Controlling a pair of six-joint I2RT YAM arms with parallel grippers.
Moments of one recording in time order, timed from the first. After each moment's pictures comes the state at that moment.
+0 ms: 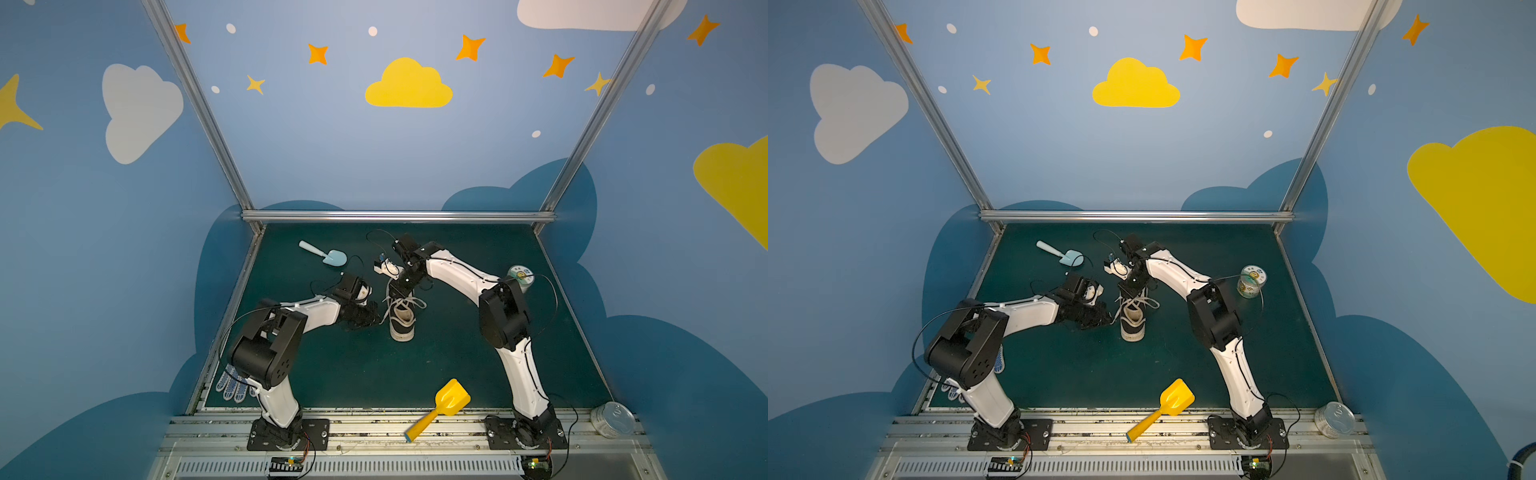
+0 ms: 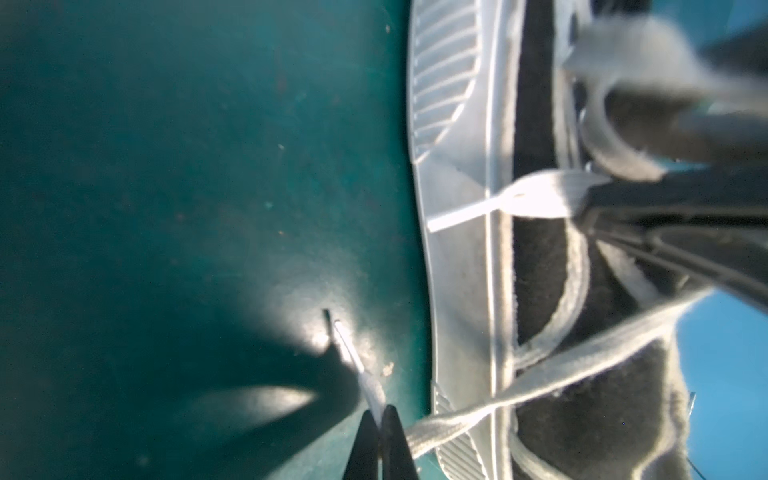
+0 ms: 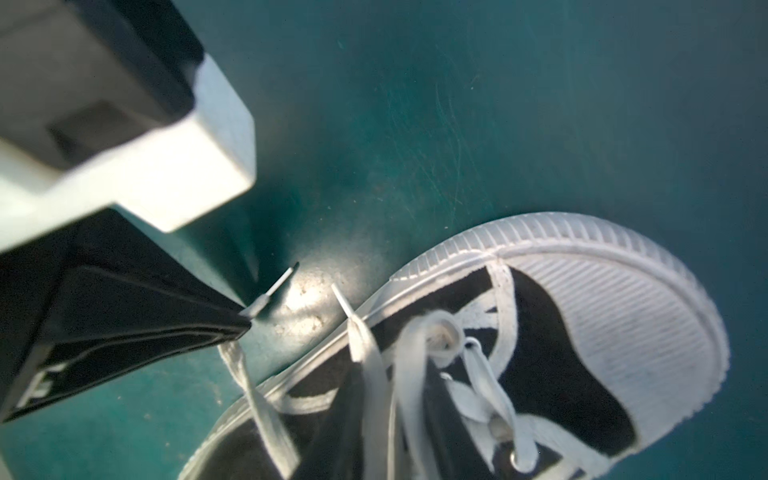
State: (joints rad) left arm -0.40 1.75 0.89 -0.21 0.46 -0.58; right arm 0.68 2.26 1.94 -0.93 -0.29 -0.30
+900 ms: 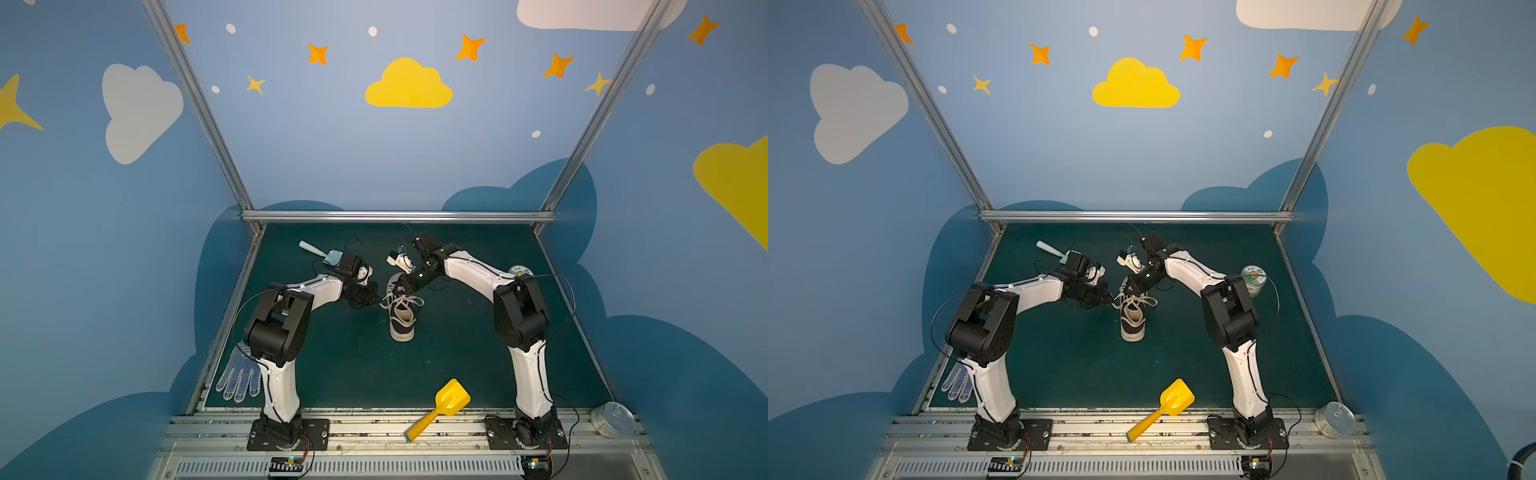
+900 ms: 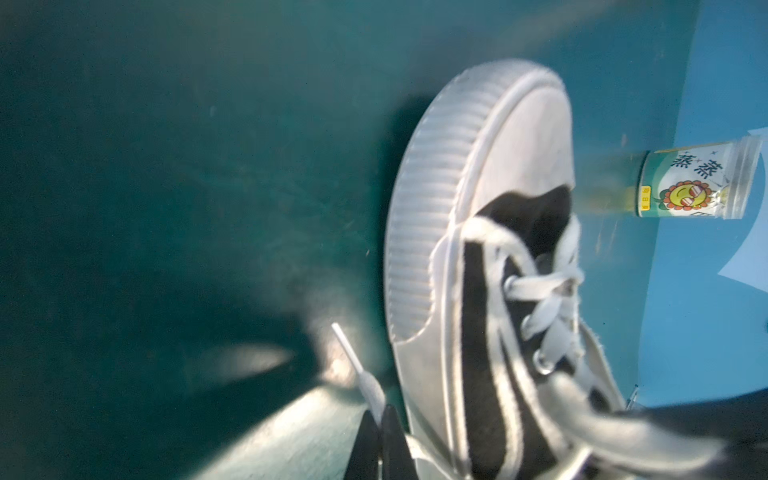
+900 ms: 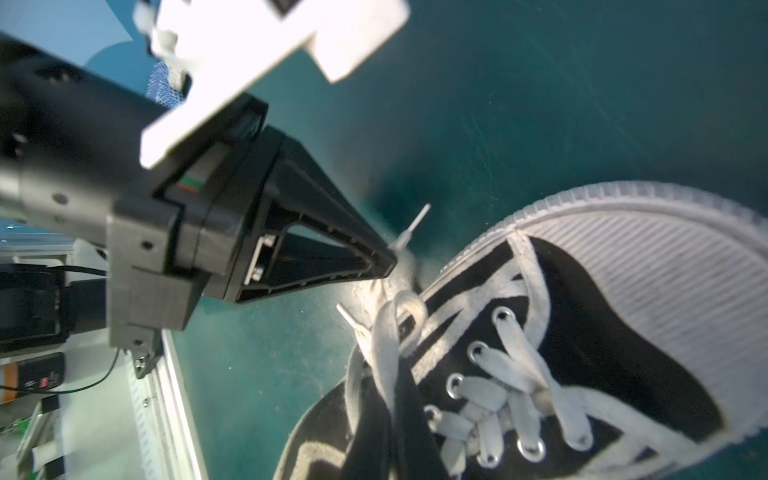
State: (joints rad) left arm -0.32 1.94 1.20 -0.33 0.51 -0.49; right arm 0.58 2.16 1.73 -0.73 -0.65 -0.09
